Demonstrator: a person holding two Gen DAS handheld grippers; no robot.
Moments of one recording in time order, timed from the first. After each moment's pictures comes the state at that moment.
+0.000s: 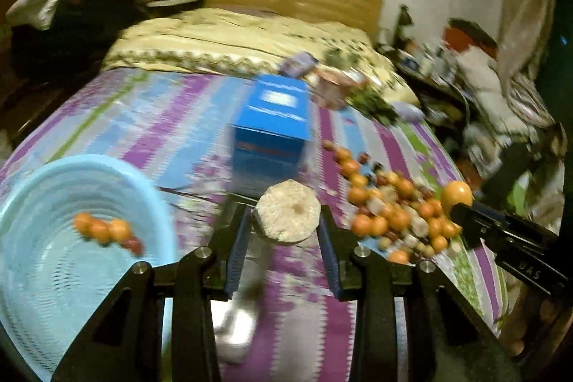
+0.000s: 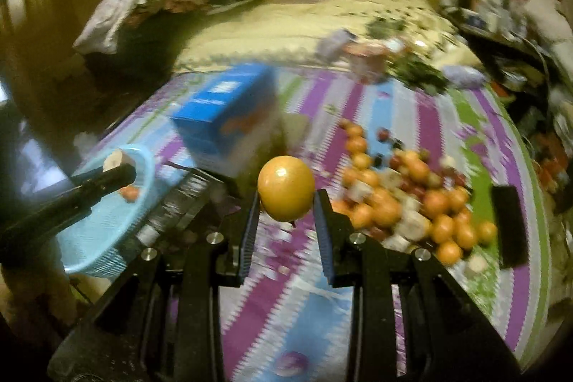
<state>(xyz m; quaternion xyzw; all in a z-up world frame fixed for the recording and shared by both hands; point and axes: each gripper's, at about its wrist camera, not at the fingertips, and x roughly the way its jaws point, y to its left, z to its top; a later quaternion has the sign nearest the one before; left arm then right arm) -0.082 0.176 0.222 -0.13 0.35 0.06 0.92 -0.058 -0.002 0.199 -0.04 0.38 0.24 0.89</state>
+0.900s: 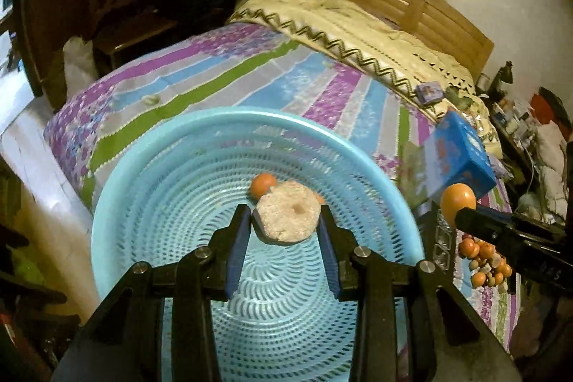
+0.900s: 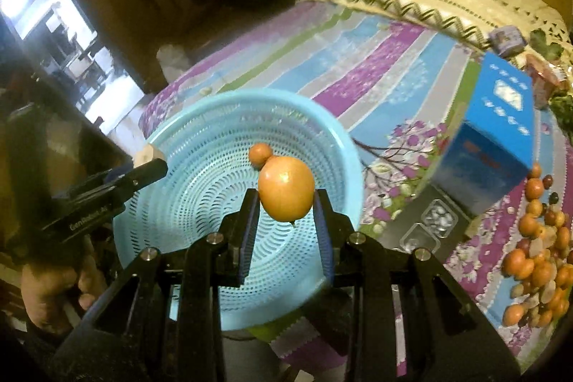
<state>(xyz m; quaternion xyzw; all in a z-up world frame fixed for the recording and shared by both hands) -0.199 0.394 0.187 -0.24 0.38 0.21 0.87 -0.079 0.245 0.167 -0.12 0.48 0.41 0.77</state>
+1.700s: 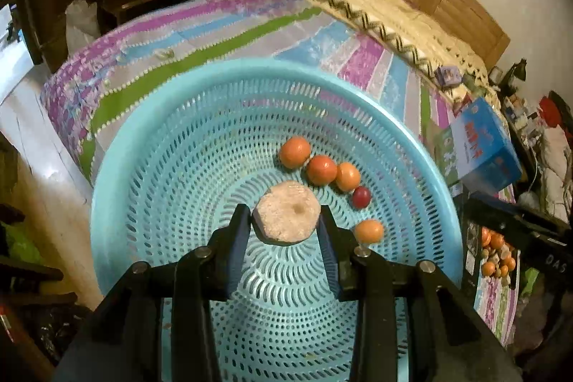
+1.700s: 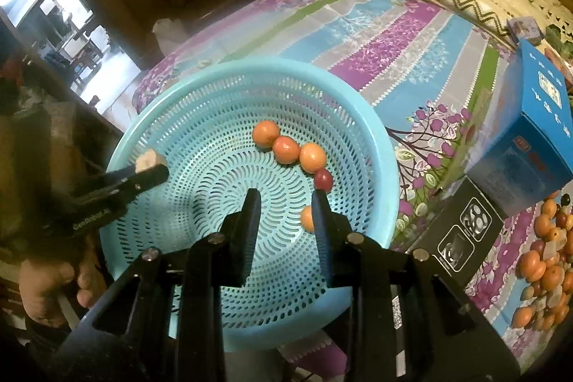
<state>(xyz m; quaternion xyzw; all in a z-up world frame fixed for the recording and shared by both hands) -0.205 0.432 0.140 -0.28 0.43 0.20 0.83 -0.084 0.277 0.142 -0.15 0.51 0.40 0.74</state>
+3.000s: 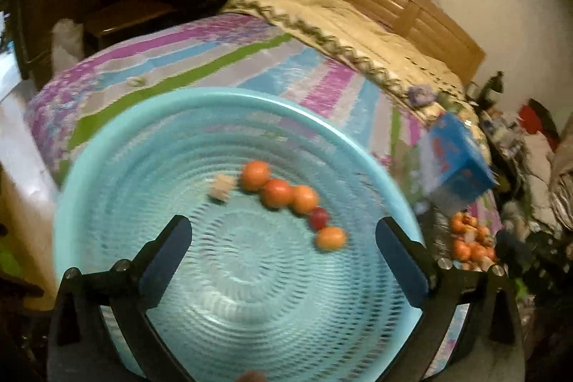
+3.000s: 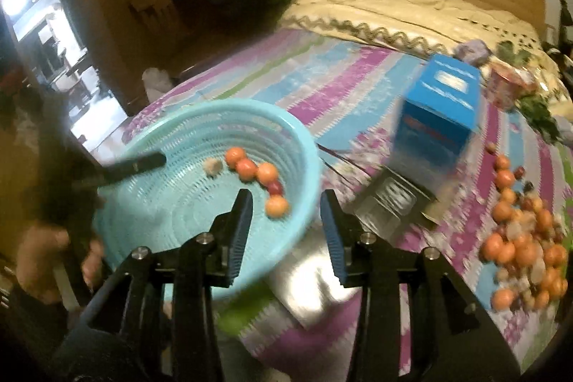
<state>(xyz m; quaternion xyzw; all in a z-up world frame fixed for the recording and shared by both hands) -0.190 0.394 0.162 -0.28 0.37 0.17 0.87 -0.113 0.176 0.172 -0.11 0.42 0.37 0.82</state>
